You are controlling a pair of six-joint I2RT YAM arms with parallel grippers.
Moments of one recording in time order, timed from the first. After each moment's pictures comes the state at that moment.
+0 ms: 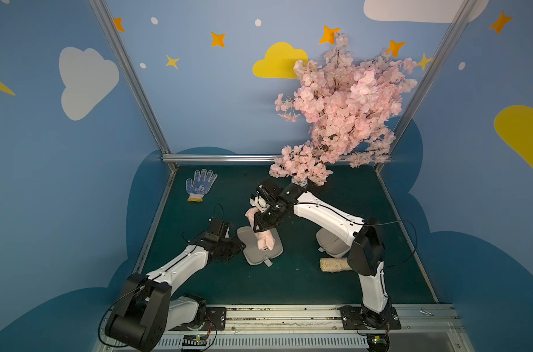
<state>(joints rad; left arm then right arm) -0.29 1.17 0.51 -0.34 0.33 -0.87 0.93 2.09 1.93 -1.01 -0.37 0.39</state>
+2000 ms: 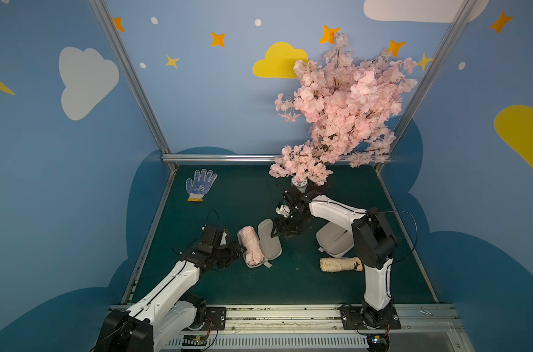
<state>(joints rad) -0.33 1.00 0.44 -0.39 0.38 -0.93 0.70 2.00 1.47 -0.79 -0.60 0.47</state>
